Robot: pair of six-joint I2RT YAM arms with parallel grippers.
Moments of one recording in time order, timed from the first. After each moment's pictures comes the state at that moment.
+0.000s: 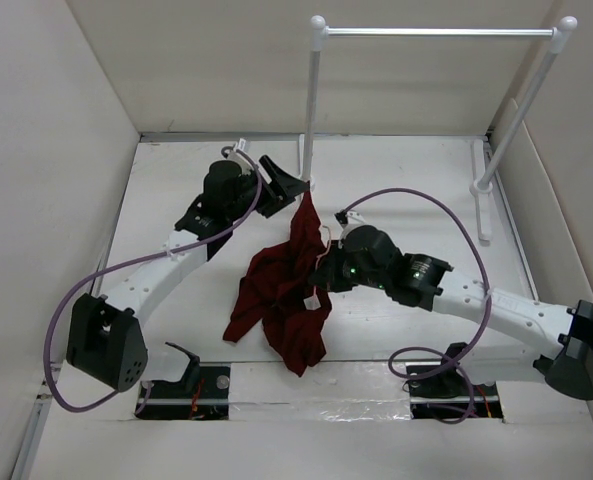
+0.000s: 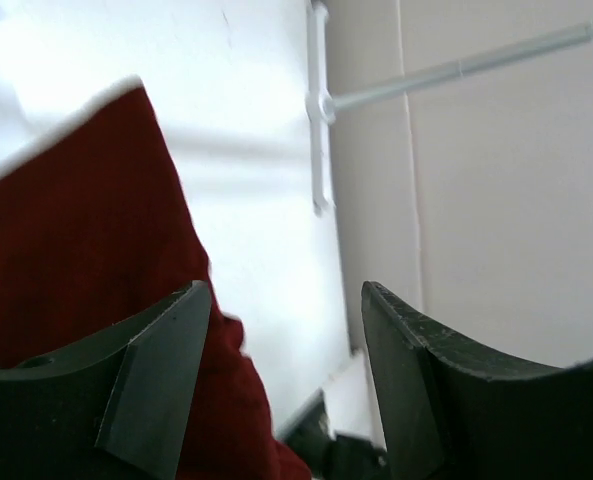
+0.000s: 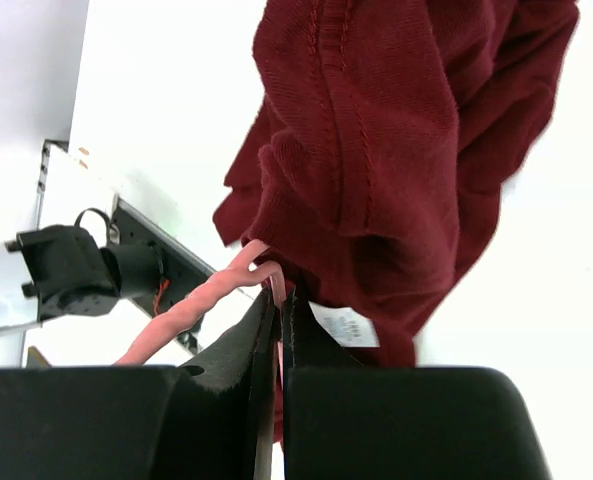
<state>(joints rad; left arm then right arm) -0.47 1.32 0.99 0.03 0.33 -1.07 1.00 1.20 0.97 -0.35 0.05 0.81</state>
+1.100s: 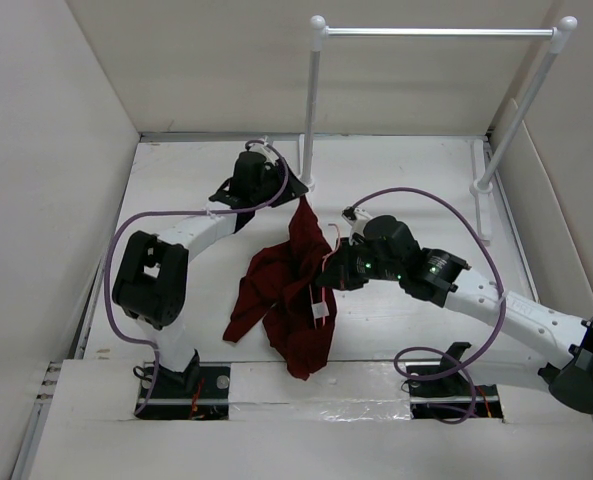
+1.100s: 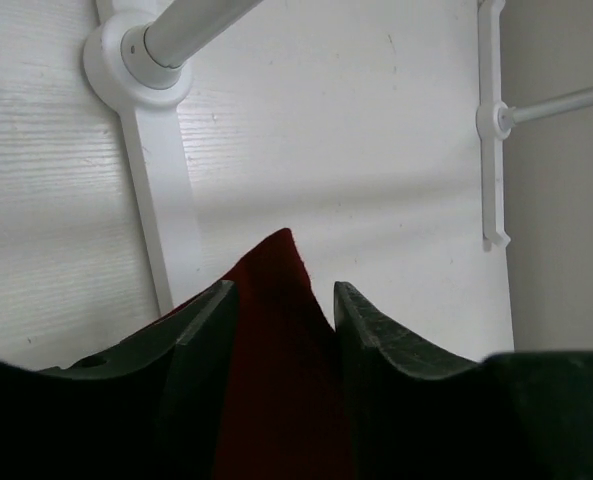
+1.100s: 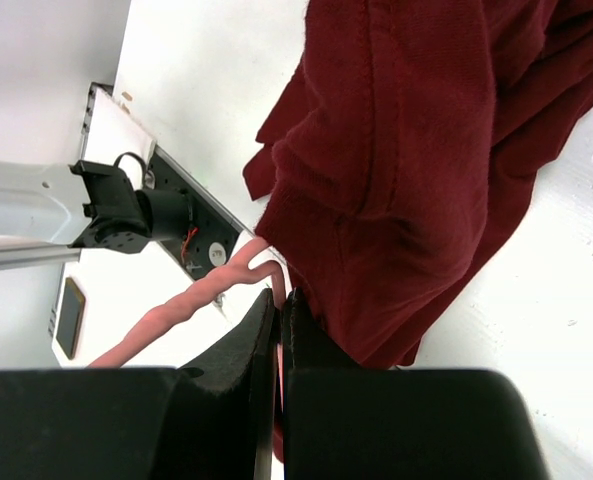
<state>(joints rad) -0.44 1.72 1.18 0.07 0.22 -0.74 0.88 1.12 0.95 -0.39 -0.22 0.74</state>
